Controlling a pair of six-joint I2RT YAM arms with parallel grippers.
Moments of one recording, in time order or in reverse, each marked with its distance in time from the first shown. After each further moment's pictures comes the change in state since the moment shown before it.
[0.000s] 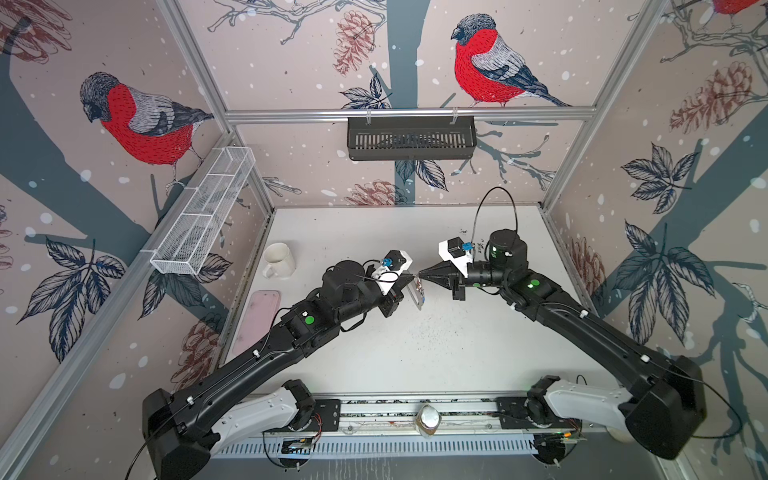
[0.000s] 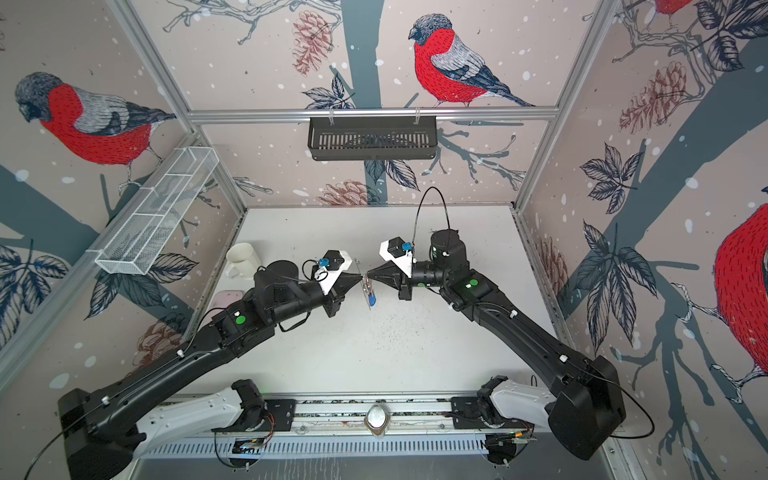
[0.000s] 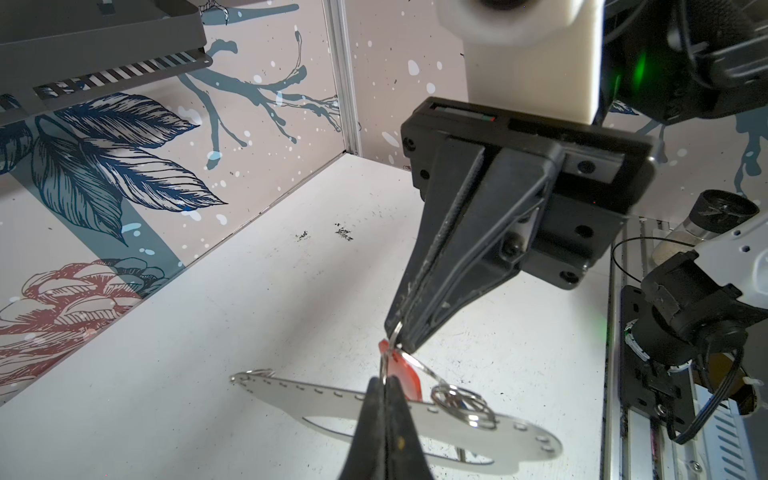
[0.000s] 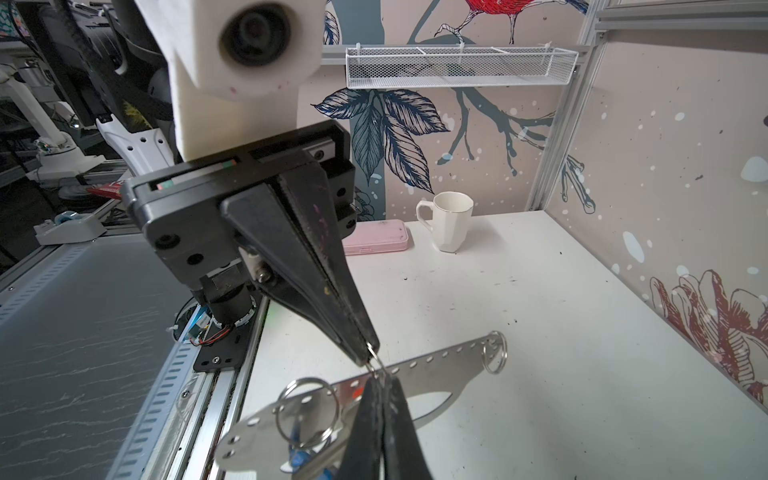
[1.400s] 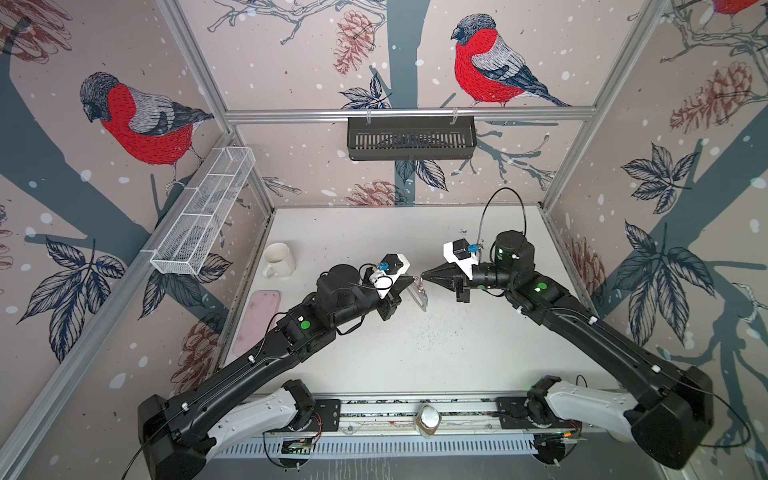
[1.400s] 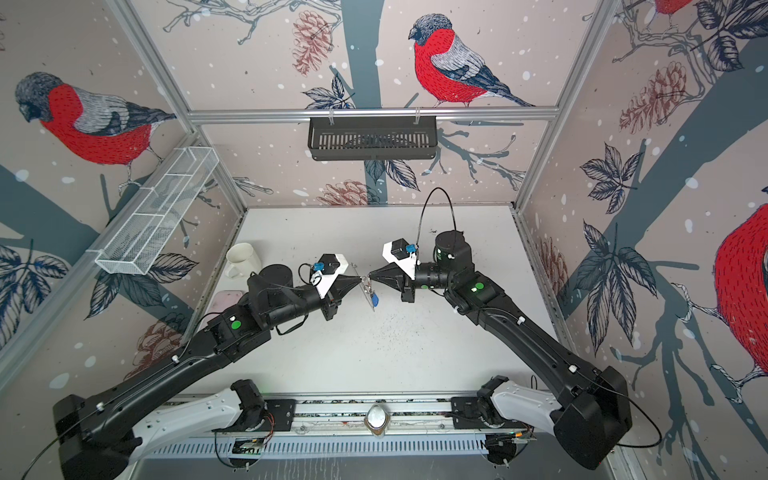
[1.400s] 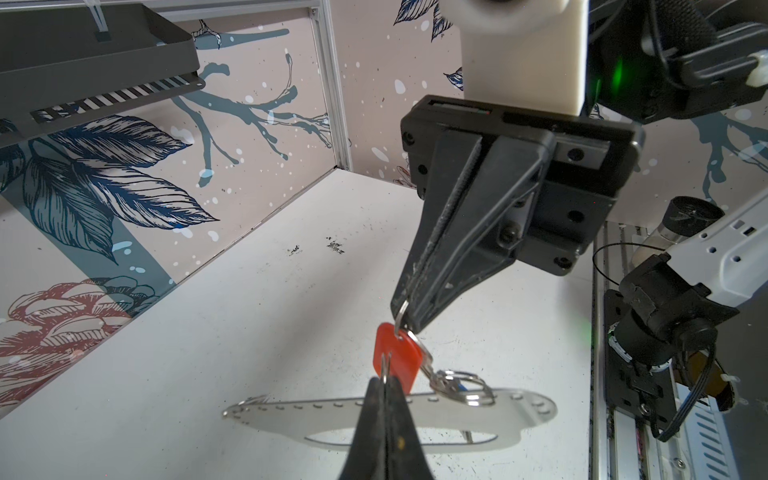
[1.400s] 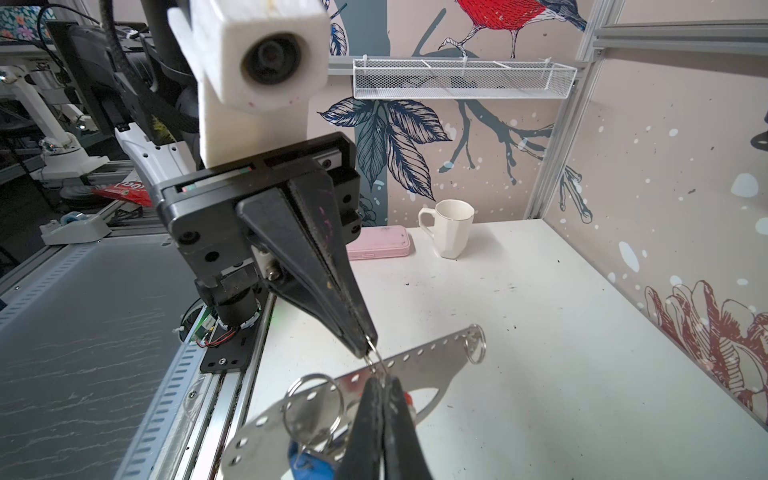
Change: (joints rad) left arm -0.003 -0.034 -0.029 0.030 0.030 0.003; right arm 0.004 -0.051 -0.001 -0.027 -0.004 -0.001
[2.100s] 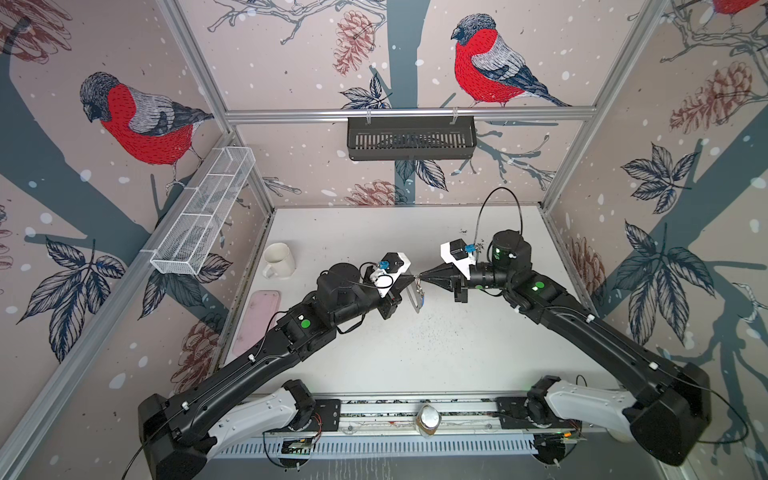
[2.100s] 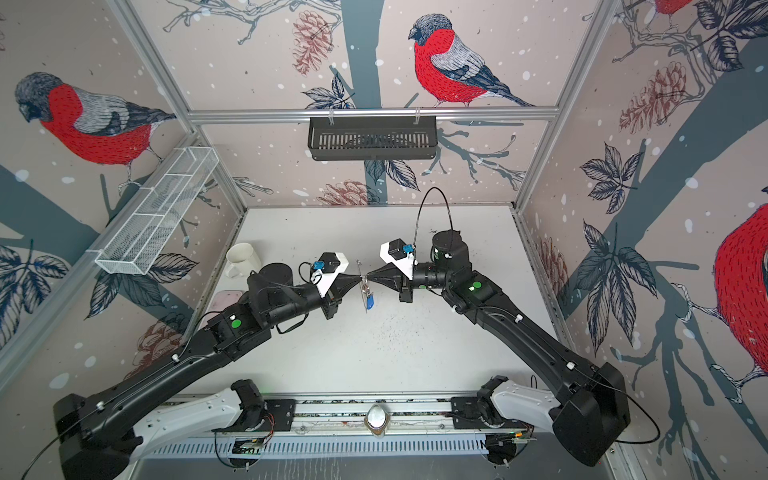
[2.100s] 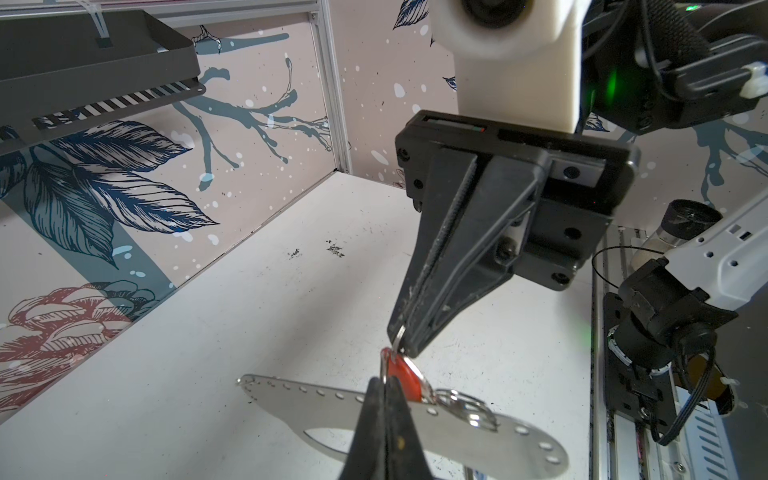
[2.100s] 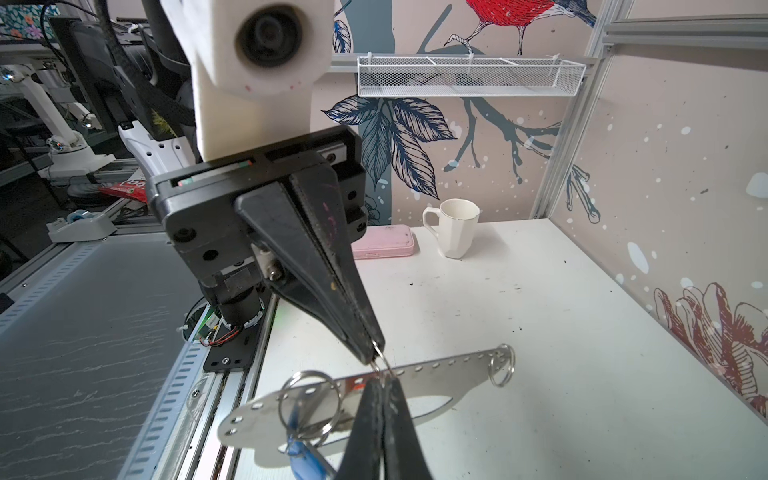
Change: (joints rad) left arm 0.000 0.006 0.012 0.000 0.003 0.001; right arm 0.013 0.018 0.011 -0.002 0.005 0.000
